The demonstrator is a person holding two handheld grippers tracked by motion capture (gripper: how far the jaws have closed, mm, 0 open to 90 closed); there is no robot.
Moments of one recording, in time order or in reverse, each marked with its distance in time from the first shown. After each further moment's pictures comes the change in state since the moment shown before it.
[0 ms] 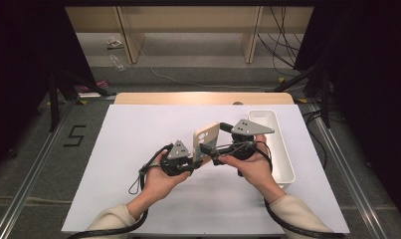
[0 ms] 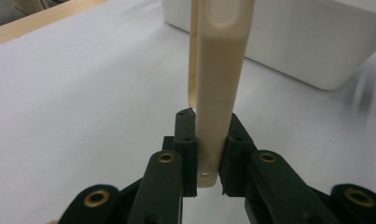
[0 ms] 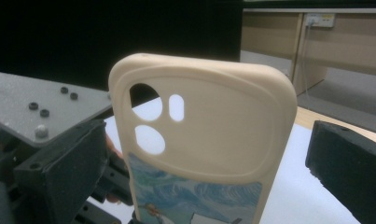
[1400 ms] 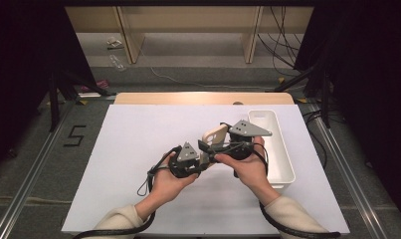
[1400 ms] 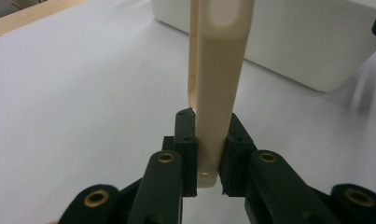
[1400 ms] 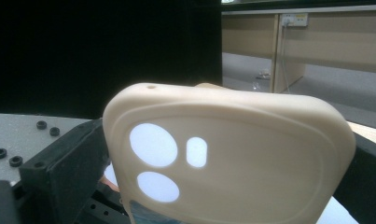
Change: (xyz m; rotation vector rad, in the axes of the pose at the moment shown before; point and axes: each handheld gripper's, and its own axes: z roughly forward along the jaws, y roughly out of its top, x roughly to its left) left arm -0.014 0.003 0.014 0.018 0.006 0.012; right arm 0.005 -0.004 0.006 -0.022 -0.079 0.047
